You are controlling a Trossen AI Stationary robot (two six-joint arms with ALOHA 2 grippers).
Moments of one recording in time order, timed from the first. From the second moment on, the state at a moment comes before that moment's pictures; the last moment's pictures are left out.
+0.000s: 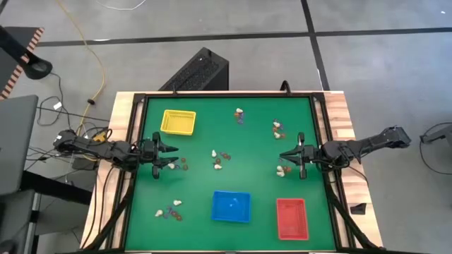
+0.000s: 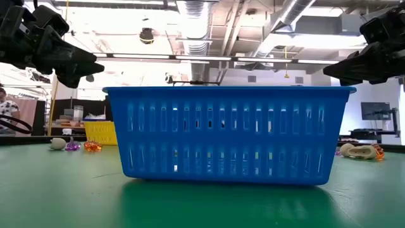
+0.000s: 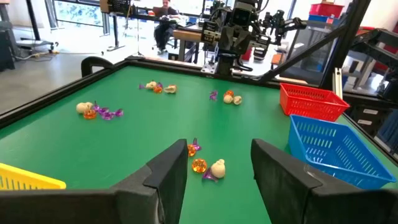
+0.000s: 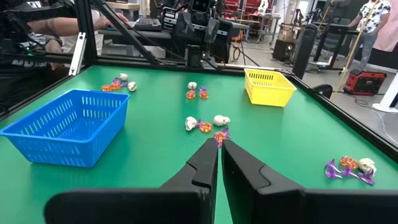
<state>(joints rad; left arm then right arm) -0.25 0.09 0.01 0.08 -0.38 -0.13 0.25 0.19 0.00 0.07 0.32 -0.05</state>
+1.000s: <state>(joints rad) -0.25 0.09 0.01 0.08 -0.38 -0.13 0.25 0.19 0.01 0.07 0.32 -0.05</state>
